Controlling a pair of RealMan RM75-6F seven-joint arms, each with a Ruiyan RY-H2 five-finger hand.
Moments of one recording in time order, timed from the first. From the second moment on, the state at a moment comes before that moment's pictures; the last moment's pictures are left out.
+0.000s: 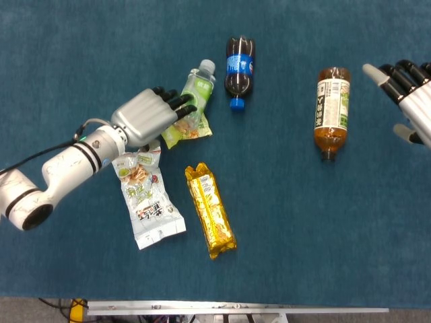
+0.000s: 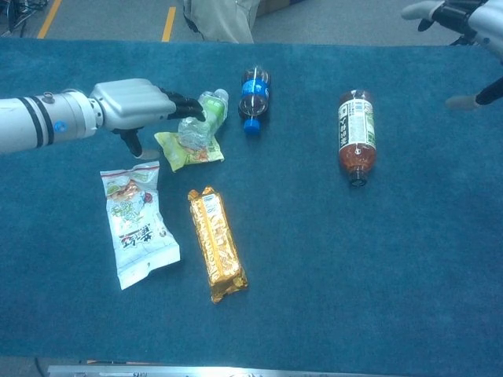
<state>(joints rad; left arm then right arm) -0.93 -1.32 -0.04 -1.46 1.43 0.61 0.17 0.50 -1.05 0.06 -1.70 -1.60 1.23 -0.36</state>
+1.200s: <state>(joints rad) -0.94 -1.25 -0.04 -1.54 1.18 0.59 0.24 0.47 -1.05 0.07 -1.70 -1.61 1.24 -0.35</state>
